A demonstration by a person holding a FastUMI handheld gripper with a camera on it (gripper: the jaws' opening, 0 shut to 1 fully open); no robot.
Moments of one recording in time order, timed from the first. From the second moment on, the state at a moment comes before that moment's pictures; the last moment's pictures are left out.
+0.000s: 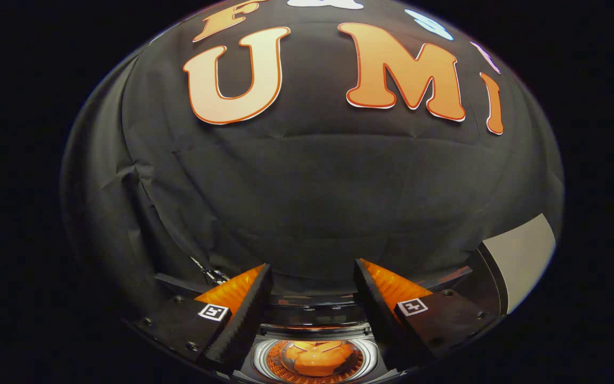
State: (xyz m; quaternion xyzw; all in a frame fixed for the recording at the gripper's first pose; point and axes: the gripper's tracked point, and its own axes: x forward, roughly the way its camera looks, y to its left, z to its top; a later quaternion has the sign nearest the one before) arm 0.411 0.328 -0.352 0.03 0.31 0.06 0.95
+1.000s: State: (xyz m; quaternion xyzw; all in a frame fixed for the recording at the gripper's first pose) arm 0.334 0.318 -0.348 0.02 0.25 0.05 0.97
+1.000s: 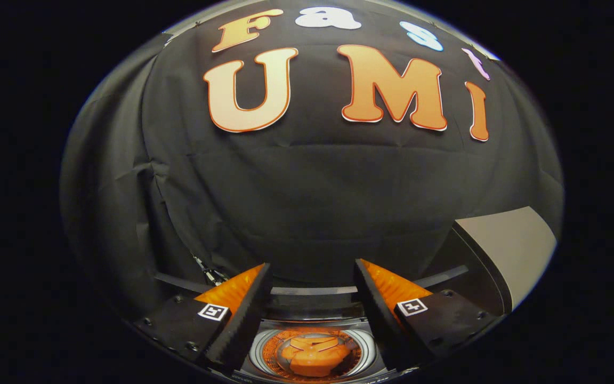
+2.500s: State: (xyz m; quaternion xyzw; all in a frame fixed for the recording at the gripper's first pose) arm 0.236 0.321 -0.420 0.03 0.31 0.07 0.95
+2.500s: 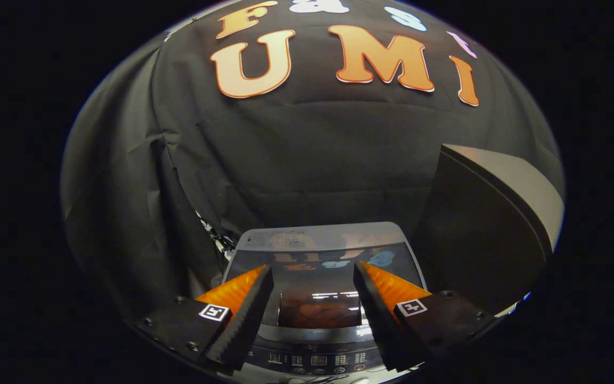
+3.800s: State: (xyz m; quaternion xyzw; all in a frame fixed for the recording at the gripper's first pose) arm 0.116 0.103 -0.081 0.05 0.07 0.04 1.00
